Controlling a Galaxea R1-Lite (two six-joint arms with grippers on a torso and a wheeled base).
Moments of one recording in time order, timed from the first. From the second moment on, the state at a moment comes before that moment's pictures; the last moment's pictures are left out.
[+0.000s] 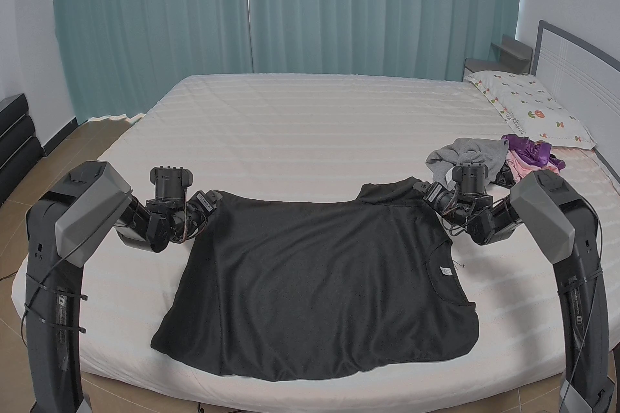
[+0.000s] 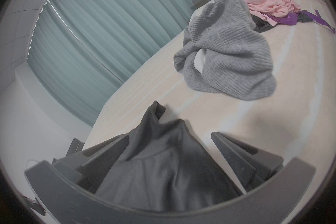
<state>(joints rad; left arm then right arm) -0.11 2.49 -1.39 -0.56 0.04 -0.80 0.14 2.65 -1.61 -0.63 -0.01 0.74</state>
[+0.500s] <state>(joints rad) -0.10 2.13 -0.91 -0.56 -0.10 -0.81 0.10 2.25 -0.92 -0.77 0.19 0.75</state>
